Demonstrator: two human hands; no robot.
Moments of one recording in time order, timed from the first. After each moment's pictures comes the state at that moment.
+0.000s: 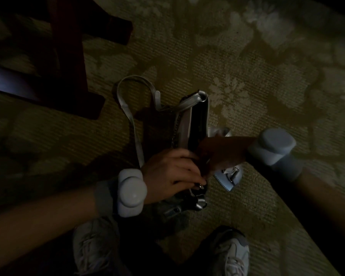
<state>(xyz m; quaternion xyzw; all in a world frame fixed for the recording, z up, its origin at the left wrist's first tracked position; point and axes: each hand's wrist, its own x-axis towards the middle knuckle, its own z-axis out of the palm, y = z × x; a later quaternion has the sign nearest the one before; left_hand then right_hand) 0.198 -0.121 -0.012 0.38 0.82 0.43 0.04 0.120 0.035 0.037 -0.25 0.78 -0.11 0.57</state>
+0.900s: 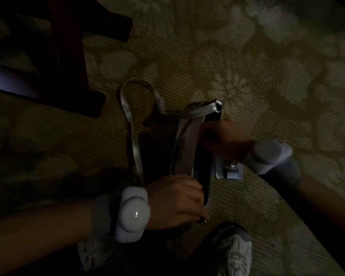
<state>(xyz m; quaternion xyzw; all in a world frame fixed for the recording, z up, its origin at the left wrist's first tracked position) 0.232 -0.116 -0.003 0.47 0.78 0.40 0.11 0.126 0.046 0.031 -0.15 0.92 -0.16 0.32</state>
